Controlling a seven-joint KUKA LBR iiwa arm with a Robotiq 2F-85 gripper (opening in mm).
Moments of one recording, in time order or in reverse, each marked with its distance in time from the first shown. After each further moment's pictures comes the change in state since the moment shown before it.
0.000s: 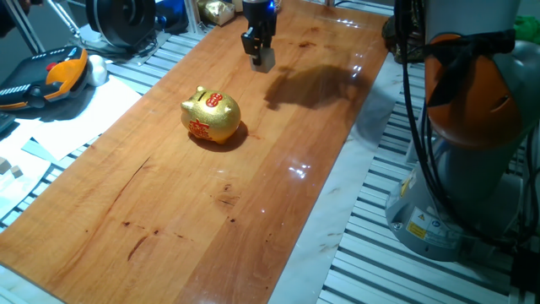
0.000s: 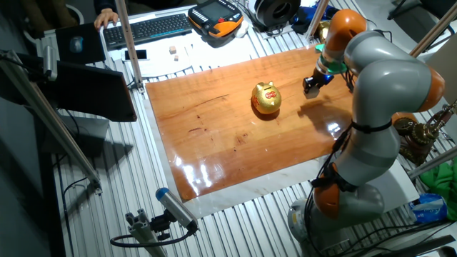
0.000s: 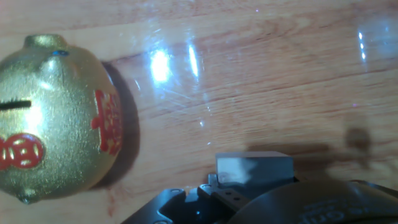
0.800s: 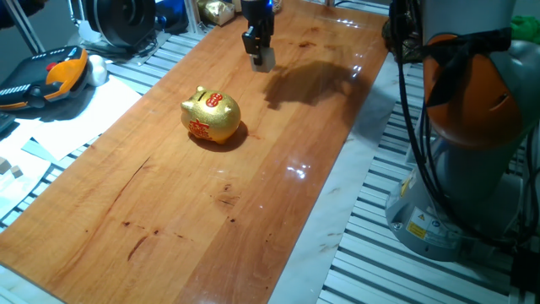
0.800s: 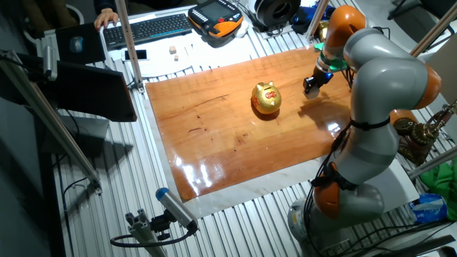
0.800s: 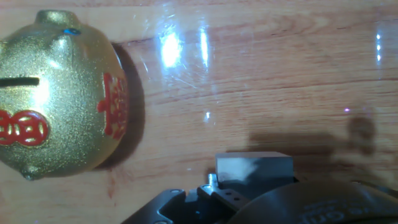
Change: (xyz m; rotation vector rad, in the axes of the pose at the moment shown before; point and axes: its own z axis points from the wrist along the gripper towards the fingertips) arm 0.000 0.000 0.000 -0.029 0.049 -0.051
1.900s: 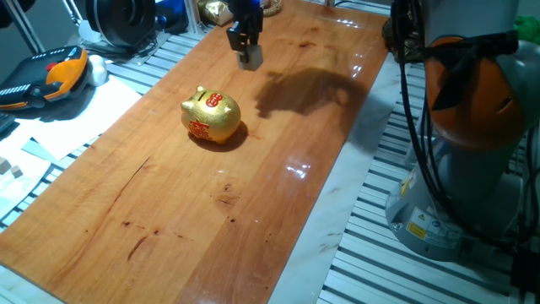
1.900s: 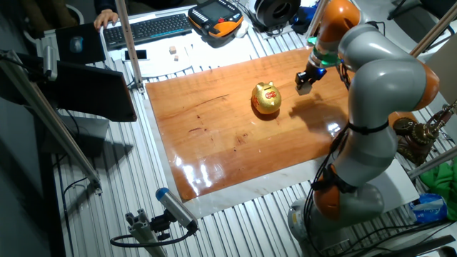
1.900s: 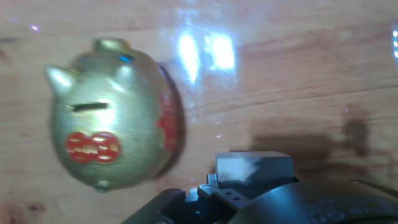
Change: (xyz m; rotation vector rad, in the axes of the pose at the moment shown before) arm -0.016 0.057 -0.034 -0.015 -0.033 0.056
